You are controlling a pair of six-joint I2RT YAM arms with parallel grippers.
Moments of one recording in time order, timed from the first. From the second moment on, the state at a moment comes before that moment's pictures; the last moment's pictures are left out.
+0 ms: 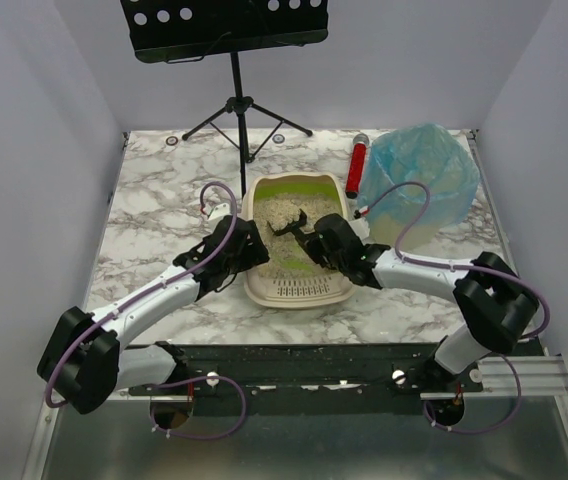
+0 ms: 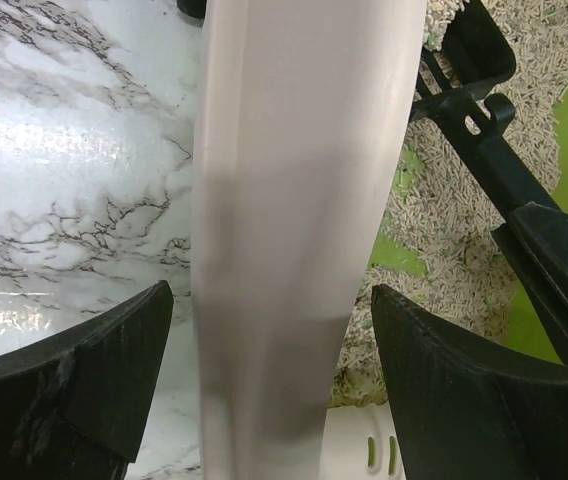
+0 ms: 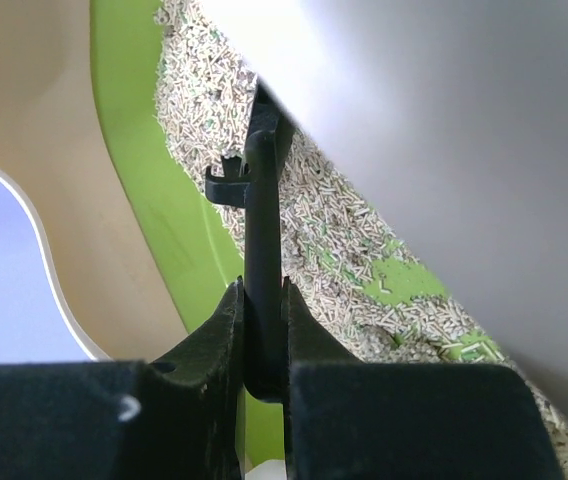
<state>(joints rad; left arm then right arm) -0.62 1.20 0.69 -0.25 -0.26 -0.82 0.82 1.59 0.87 0.02 0.35 1.53</state>
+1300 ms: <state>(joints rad) -0.62 1.08 0.65 -0.25 -0.21 -0.90 0.80 1.40 0.46 0.57 0.30 1.41</state>
